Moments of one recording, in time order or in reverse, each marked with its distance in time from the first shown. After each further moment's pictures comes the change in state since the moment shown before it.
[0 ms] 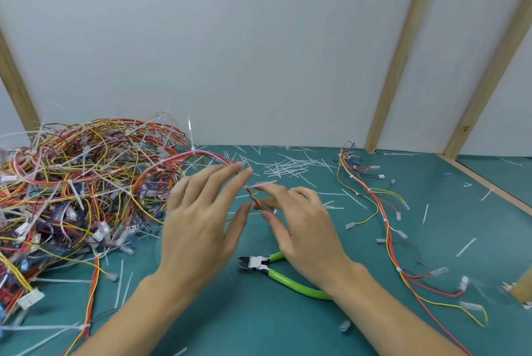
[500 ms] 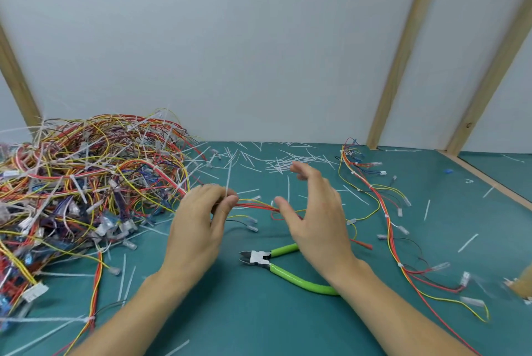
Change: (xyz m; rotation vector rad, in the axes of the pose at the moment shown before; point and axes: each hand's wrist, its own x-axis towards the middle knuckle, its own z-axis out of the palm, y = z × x) left_hand -0.009 -0.012 0.018 -0.453 -0.142 -0.362; right_hand -0.006 0.017 0.005 0.067 0.096 0.363
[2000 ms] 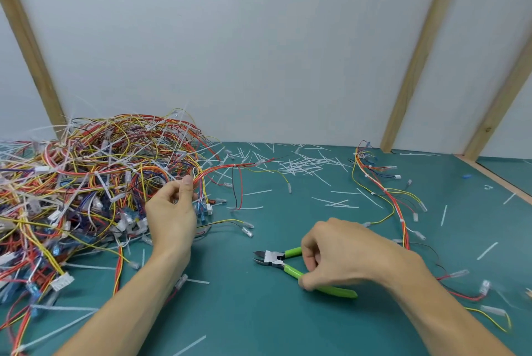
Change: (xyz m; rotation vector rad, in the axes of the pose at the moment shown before) left_hand 0.009 -0.046 -0.014 -0.386 0.423 -0.591; right_hand 0.008 -0.022 -0.048 -0.461 -1.025 0.088
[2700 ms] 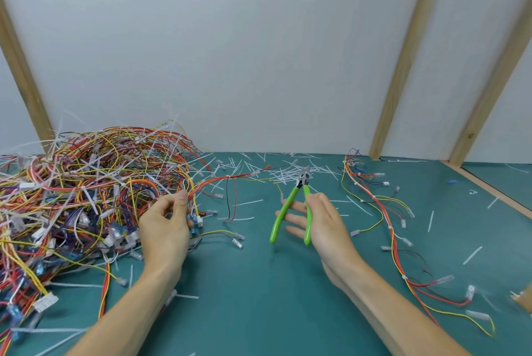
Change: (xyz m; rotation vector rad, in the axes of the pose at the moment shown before) left_hand 0.000 -0.009 0.002 0.014 -0.049 0.020; right_hand 0.035 -0.011 0.017 1.506 0.560 0.115
